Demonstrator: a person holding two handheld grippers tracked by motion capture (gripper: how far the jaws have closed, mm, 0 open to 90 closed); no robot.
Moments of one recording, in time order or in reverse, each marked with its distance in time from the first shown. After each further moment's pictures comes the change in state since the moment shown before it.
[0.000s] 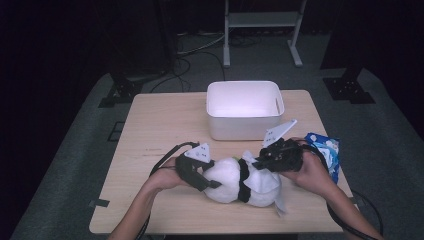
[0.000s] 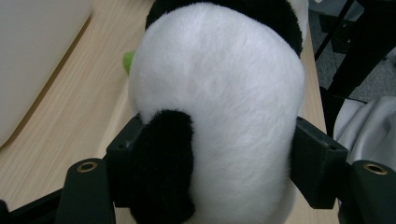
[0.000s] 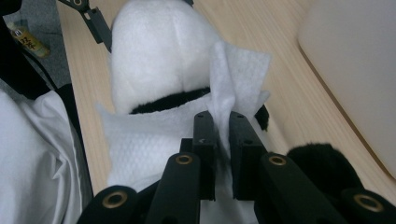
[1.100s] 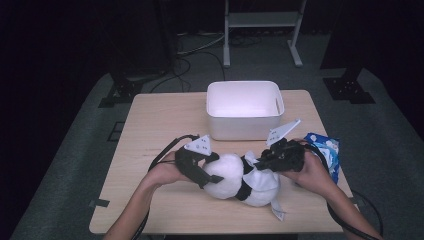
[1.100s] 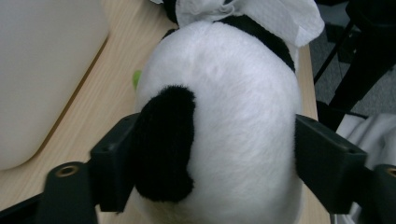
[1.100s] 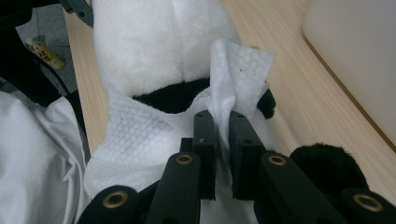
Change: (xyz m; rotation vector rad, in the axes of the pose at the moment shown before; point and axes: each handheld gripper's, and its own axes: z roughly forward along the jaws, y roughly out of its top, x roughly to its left) left arm 0.000 0.022 -0.016 -0.023 0.030 -0.017; right arm -0.012 -0.013 0.005 -0.026 0.051 0.058
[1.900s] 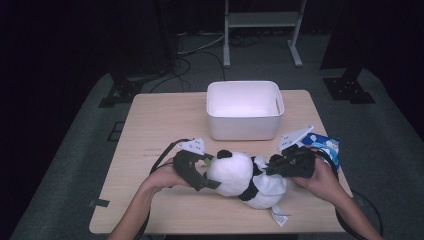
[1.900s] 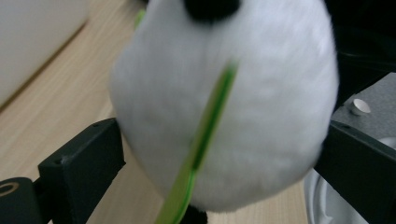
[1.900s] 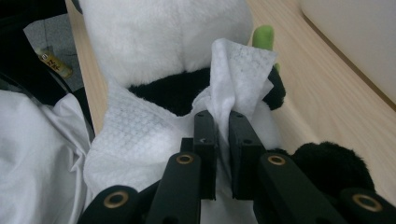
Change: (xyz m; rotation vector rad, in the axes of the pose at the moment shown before) left arm 0.012 -0.032 0.015 -0.091 -0.124 -0.132; right arm -0.004 -0.031 -0.008 -0.025 0.017 0.053
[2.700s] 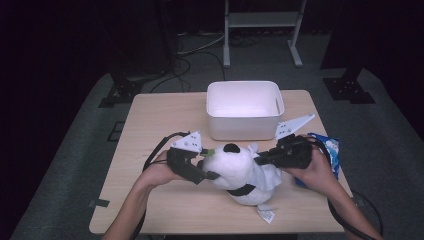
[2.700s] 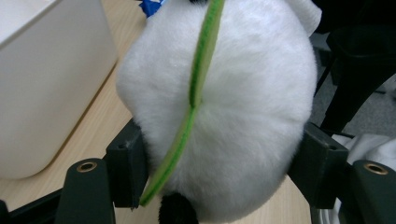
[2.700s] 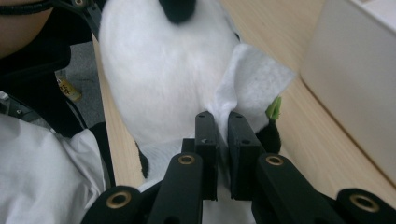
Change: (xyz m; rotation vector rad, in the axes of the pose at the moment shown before) left arm -0.031 0.036 -0.039 0.005 0.135 0.146; right arm 0.016 0.041 -0.019 -0.118 0.019 -0.051
